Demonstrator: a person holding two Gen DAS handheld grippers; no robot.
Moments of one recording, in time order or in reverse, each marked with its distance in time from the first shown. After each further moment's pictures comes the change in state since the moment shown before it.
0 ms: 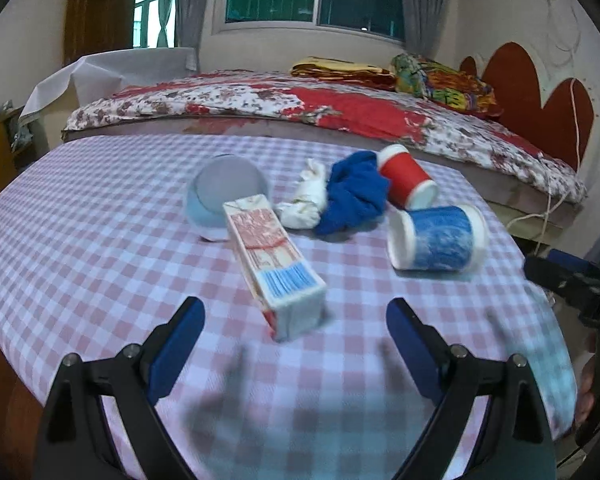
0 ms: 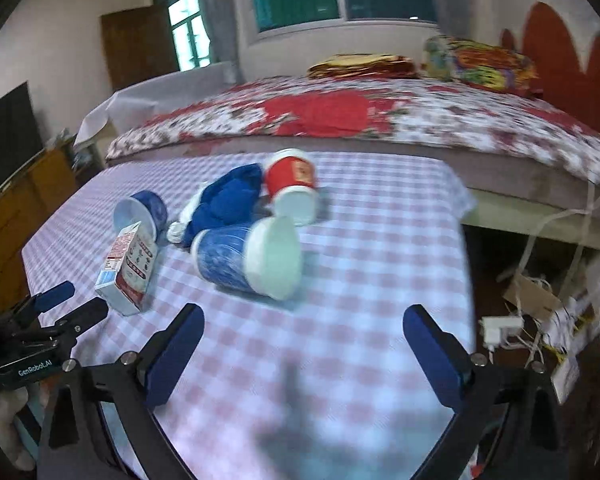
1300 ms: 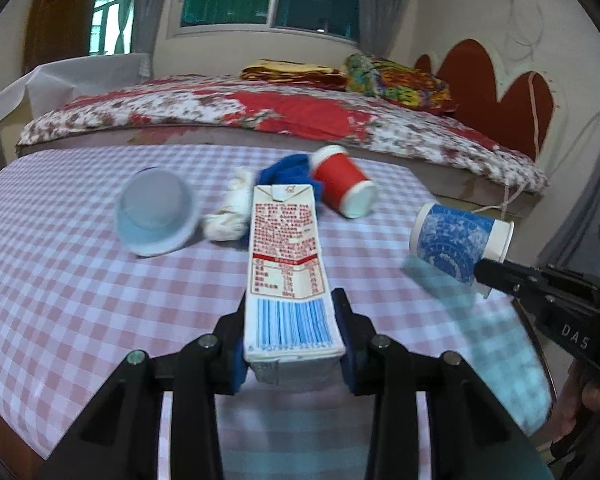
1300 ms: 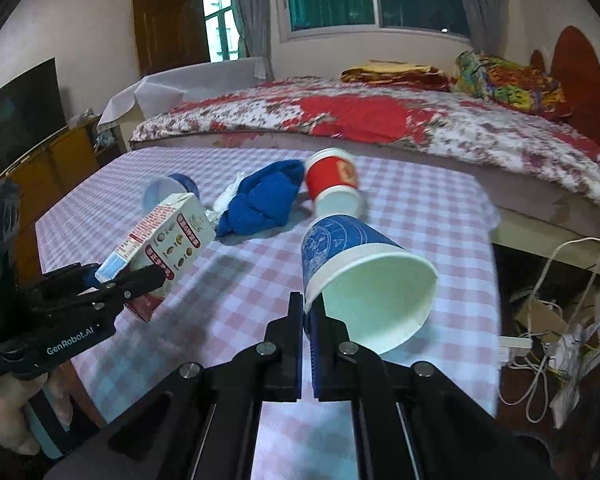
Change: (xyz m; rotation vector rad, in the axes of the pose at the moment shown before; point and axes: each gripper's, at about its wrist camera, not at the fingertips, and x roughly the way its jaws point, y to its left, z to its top) left arm -0.009 -0.038 0.000 0.069 -0.002 -0.178; right arm -0.017 0.020 -0.011 -0.078 -0.026 0.026
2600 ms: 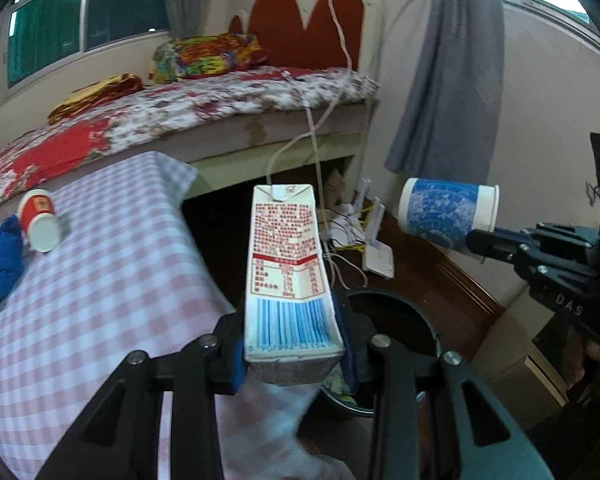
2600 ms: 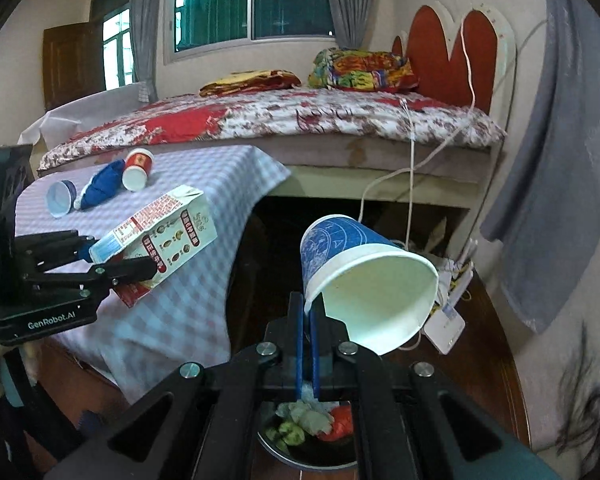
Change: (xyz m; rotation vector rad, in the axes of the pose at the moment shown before) left arm -0.006 -0.266 -0.047 0.410 0.097 -0.368; right arm -0.205 -0.190 -0.140 0.166 -0.022 -0.354
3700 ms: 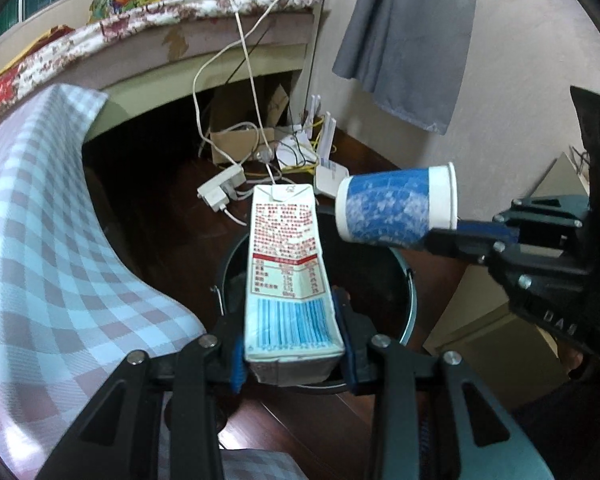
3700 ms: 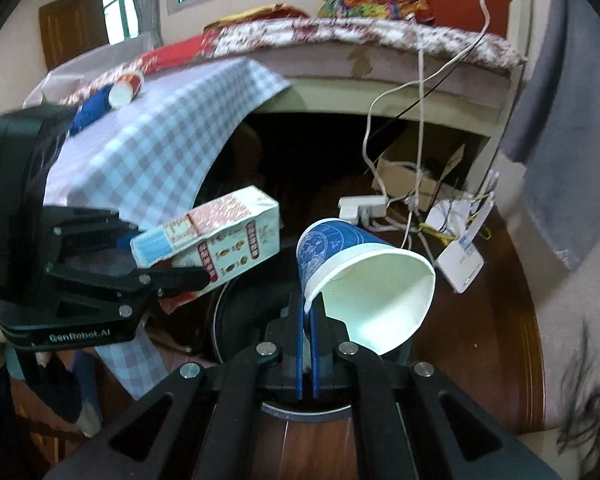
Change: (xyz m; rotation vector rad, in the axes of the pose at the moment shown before) left arm 0.091 -0.060 -0.046 0.054 0.252 -0.131; right arm 0.061 -0.042 -0.082 -0.023 0.226 0.082
